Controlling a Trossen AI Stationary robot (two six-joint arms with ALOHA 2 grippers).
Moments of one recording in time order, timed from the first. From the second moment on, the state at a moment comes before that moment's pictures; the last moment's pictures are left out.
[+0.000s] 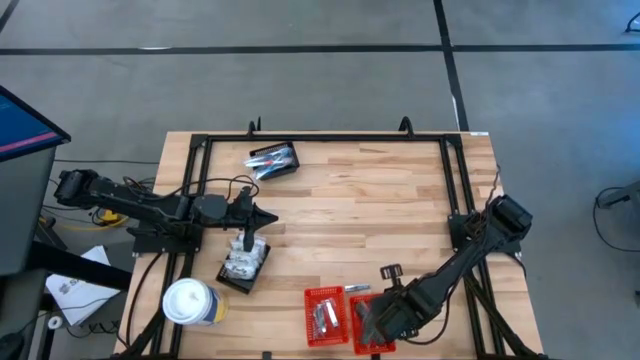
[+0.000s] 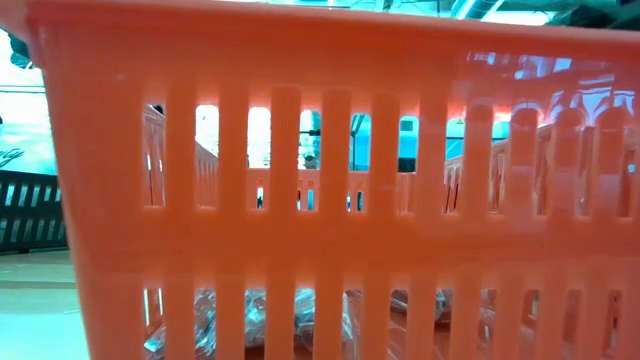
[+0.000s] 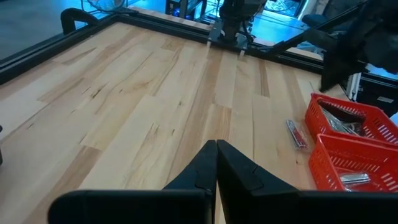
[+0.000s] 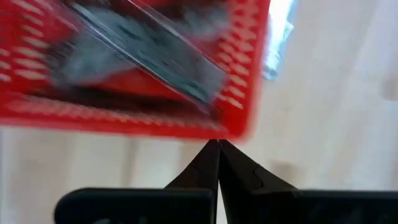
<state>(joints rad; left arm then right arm) -0.13 0.85 0.34 0.17 -0.26 -0.27 0.74 1.85 1.37 -1.02 0.16 0.50</state>
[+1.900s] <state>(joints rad) -0.23 2.18 1.71 -0.54 0.15 0.17 0.64 1.30 0.70 -0.21 0.58 0.37</state>
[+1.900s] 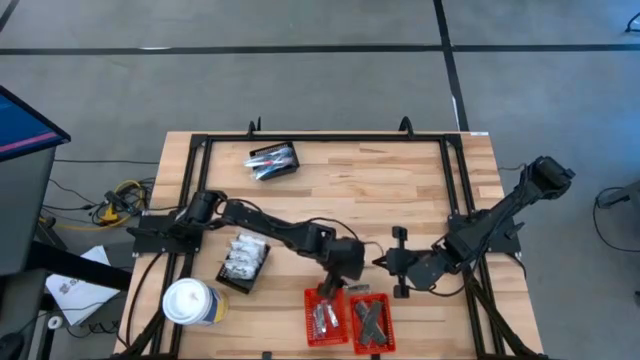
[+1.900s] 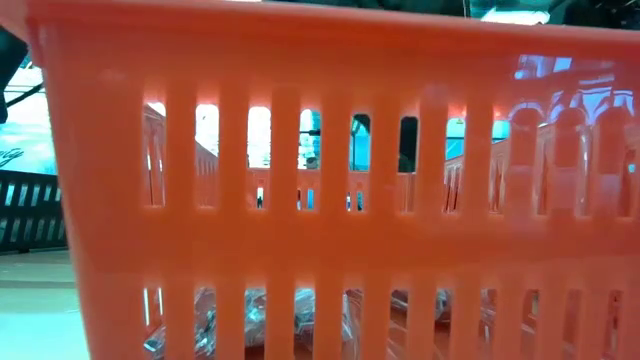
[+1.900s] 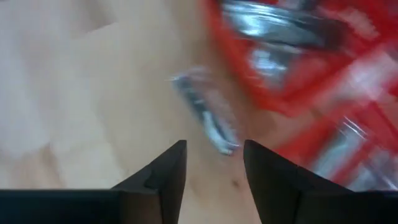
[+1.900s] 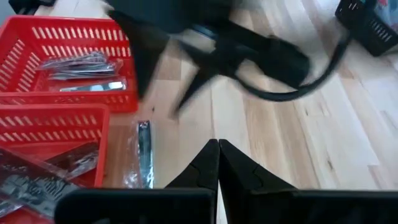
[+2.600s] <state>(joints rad) -0.22 2.20 1.73 -0.46 0.16 0.72 0.61 1.30 0.70 -0.20 0.58 0.33</state>
